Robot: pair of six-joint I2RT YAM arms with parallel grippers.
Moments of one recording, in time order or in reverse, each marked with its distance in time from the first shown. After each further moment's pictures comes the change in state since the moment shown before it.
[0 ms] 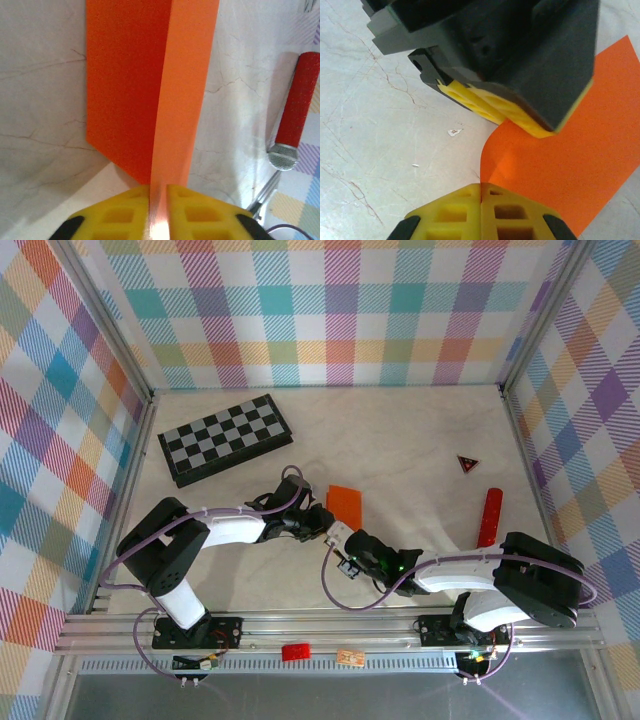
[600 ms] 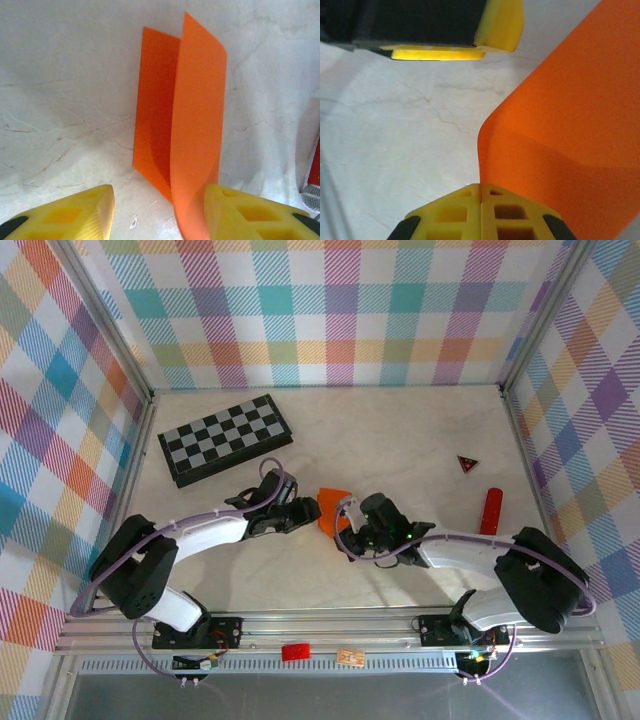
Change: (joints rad) left arm 0.061 -0.180 0.001 -0.228 -0.203 0.072; right arm -0.303 0.023 0.130 -0.140 -0.630 0.295
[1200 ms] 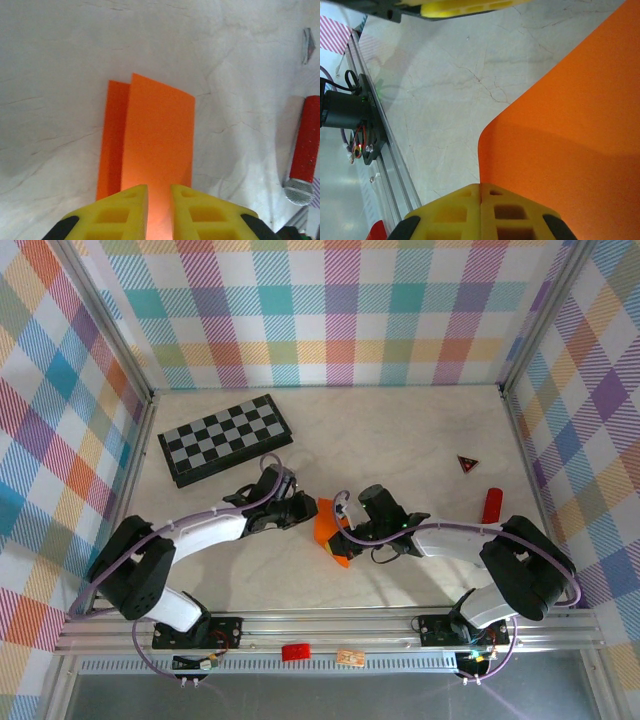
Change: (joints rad) left arm 0.012 0.024 0.039 0.032 0.062 0.024; right arm -0.049 0.072 0.040 -0.029 -0.270 0.097
